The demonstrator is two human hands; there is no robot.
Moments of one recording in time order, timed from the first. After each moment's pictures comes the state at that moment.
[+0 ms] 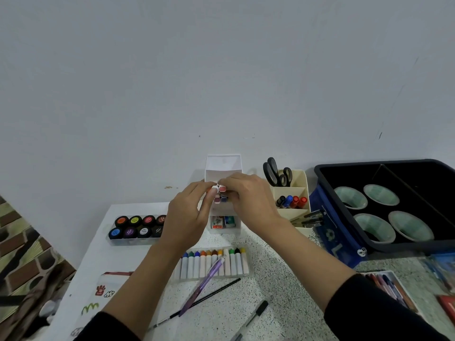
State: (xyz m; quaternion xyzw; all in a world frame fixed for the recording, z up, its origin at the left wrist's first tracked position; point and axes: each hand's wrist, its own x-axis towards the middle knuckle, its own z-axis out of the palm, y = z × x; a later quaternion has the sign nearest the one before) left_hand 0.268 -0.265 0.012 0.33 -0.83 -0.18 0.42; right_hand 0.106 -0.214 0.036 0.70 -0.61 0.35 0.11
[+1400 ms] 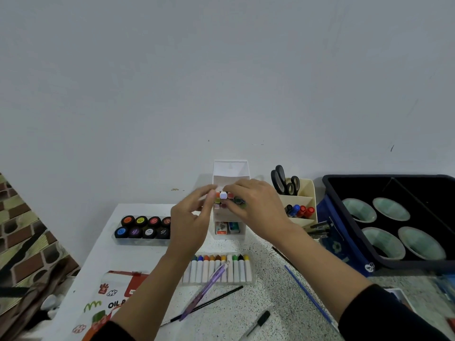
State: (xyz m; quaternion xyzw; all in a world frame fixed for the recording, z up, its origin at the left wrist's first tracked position) left_hand 0.264 -0.251 0.013 0.32 -0.69 -0.36 0.54; right_hand 0.098 -0.215 0.034 0.73 -0.59 0.31 0.14
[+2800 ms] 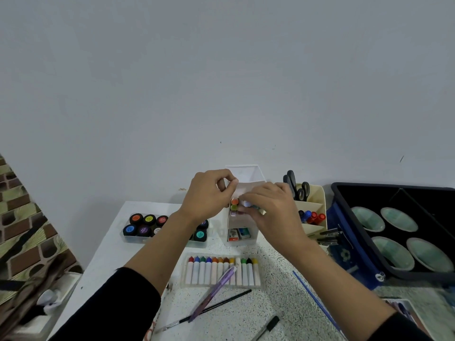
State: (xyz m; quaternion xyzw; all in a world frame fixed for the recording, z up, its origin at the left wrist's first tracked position) left_hand 0.260 -0.300 0.054 0.35 -0.81 -0.29 0.37; right_hand 0.106 -0.201 0.034 0.71 -0.56 0.38 0.20
